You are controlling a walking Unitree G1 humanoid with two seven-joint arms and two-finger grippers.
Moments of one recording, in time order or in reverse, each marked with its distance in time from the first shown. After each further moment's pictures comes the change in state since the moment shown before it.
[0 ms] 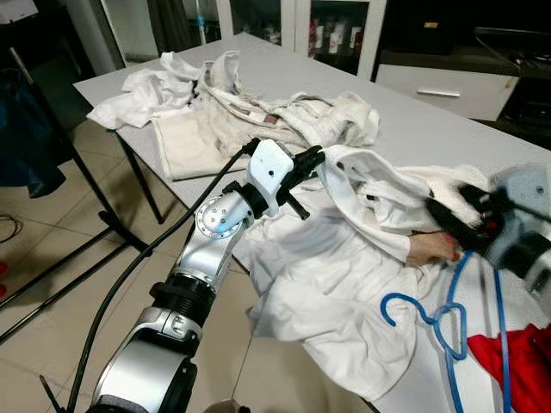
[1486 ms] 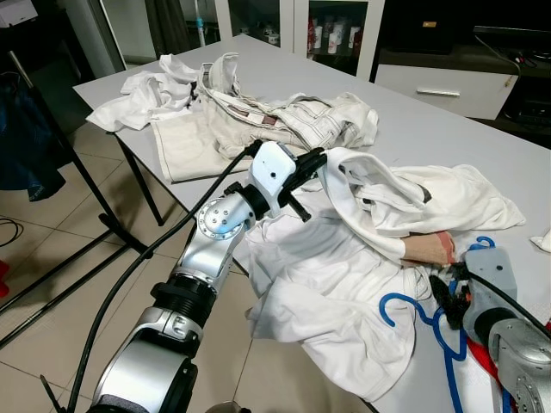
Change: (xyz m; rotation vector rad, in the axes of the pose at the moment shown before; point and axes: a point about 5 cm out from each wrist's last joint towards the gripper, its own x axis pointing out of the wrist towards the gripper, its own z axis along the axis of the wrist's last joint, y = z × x) left arm 0.002 -0.004 -0.001 0.000 -0.003 -0.015; right arm -0.019 0.040 -0.078 0.071 0.356 -0.244
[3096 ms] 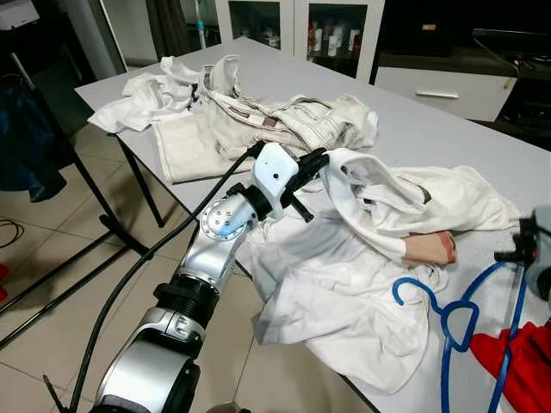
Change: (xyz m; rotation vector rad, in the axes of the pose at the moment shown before) left arm 0.002 -0.003 0.000 0.000 -0.007 0.004; right arm 0.011 -0.077 0.048 -0.020 -0.117 -0.237
